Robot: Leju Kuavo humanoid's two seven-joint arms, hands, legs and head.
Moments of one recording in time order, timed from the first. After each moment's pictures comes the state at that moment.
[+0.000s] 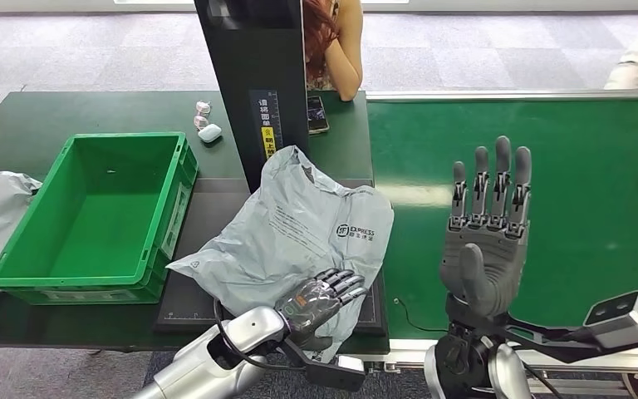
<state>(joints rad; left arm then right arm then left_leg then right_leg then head) -0.44 -0.05 -0.94 -1.06 -1.01 -0.01 -0.12 -0.07 0.13 0.27 -1.89 -0.55 -0.02 -0.54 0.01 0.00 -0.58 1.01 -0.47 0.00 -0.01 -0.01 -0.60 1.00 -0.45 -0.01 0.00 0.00</state>
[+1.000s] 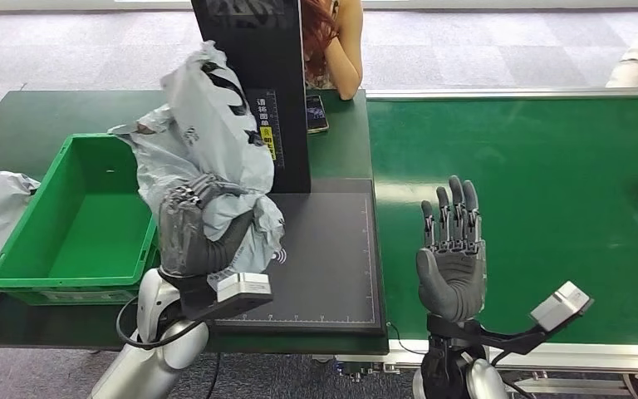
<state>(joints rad) -0.30 0.01 -0.53 -1.63 -0.81 0.62 -0.23 0.01 0.13 0.29 -1.77 -0.48 -0.13 -0.47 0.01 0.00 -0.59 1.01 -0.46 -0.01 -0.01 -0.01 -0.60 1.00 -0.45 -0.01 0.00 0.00</state>
